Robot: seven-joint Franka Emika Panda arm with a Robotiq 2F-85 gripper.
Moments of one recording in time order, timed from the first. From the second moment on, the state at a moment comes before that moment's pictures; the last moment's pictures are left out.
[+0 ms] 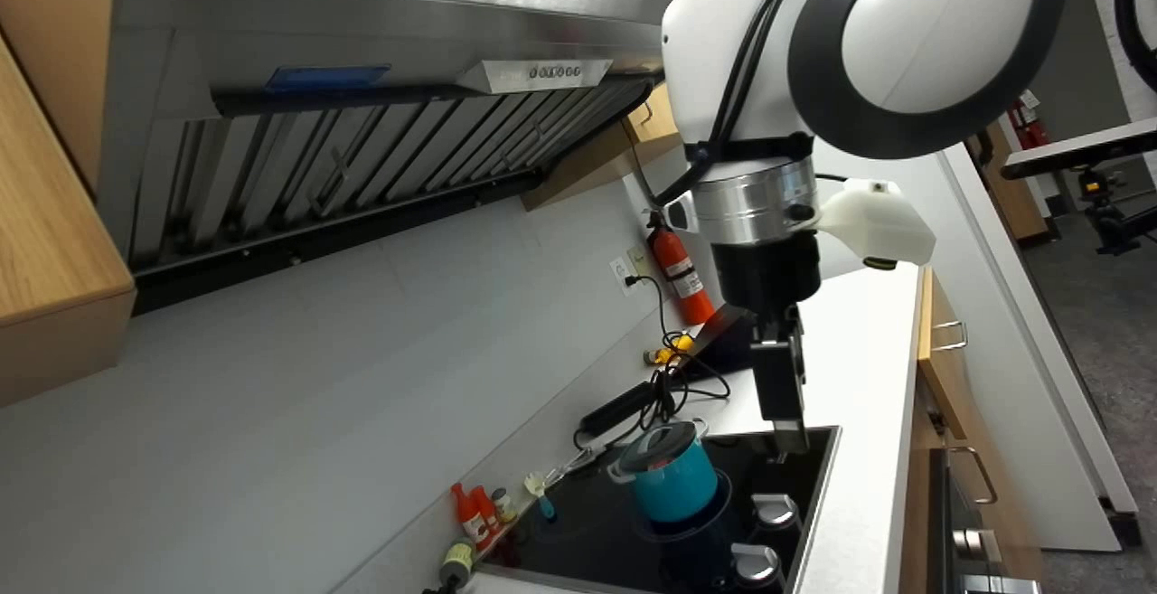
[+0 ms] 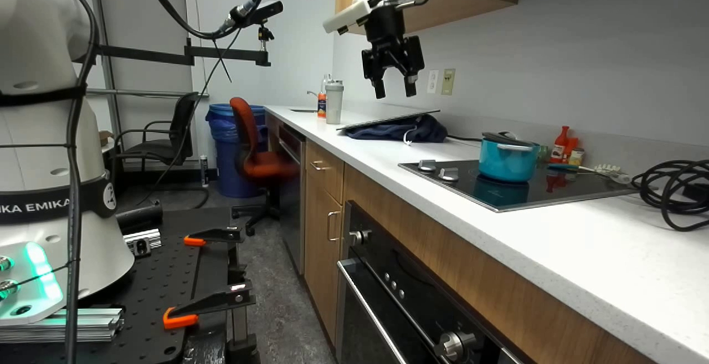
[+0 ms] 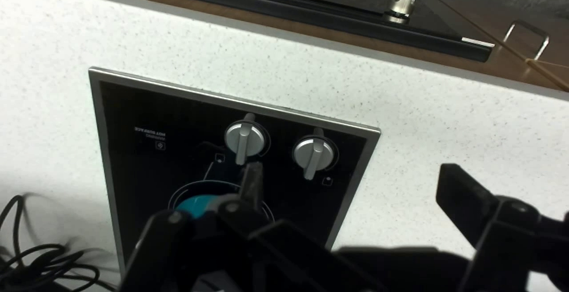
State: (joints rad) arm 0.07 -0.18 0.09 -2.38 -0.12 2.47 0.03
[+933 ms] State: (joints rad) arm 0.04 0.03 0.05 -2.24 -0.23 2.66 0.07
